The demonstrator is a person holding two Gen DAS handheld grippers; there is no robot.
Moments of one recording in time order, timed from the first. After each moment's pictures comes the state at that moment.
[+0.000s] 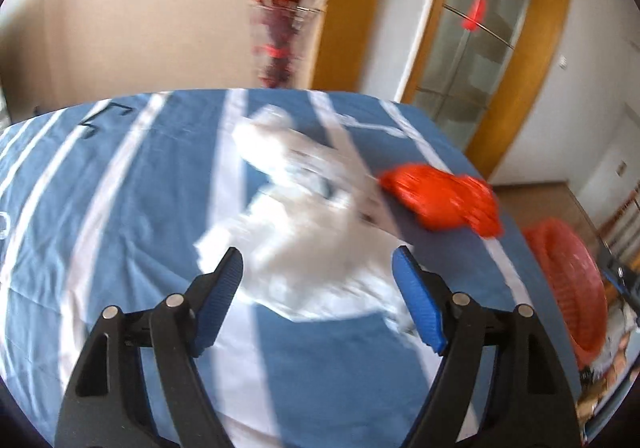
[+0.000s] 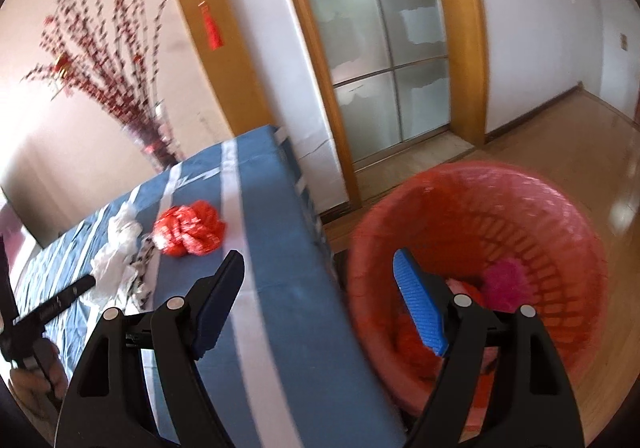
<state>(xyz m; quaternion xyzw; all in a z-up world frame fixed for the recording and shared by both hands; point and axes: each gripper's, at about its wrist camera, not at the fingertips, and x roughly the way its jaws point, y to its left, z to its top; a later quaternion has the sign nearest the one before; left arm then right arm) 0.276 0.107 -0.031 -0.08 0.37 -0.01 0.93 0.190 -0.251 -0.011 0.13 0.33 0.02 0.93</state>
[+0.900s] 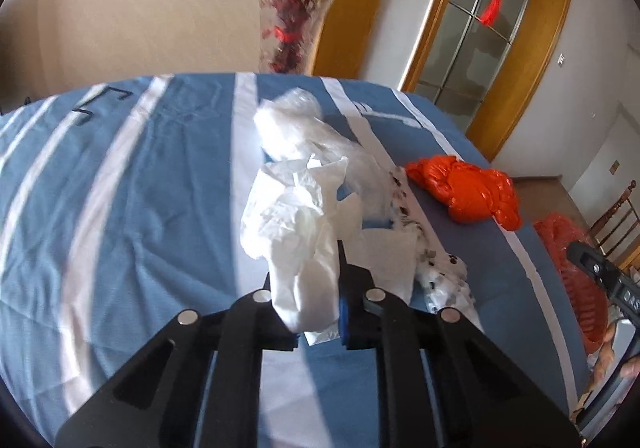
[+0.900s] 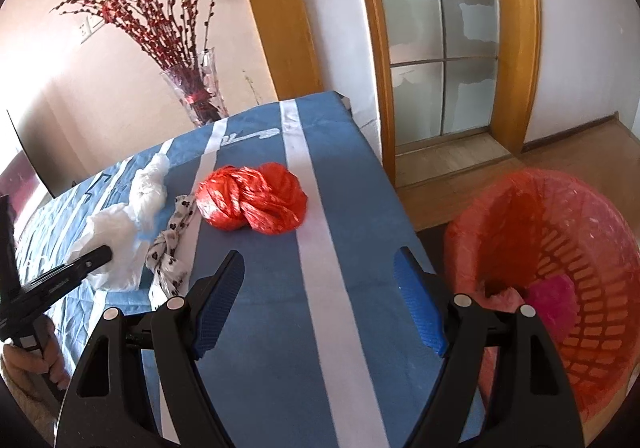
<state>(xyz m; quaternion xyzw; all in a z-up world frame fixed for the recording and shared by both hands) 0.277 0.130 -0.046 -0.08 0.38 -0.04 0.92 0.224 -0.178 -0.023 0.08 0.36 0.08 0.93</state>
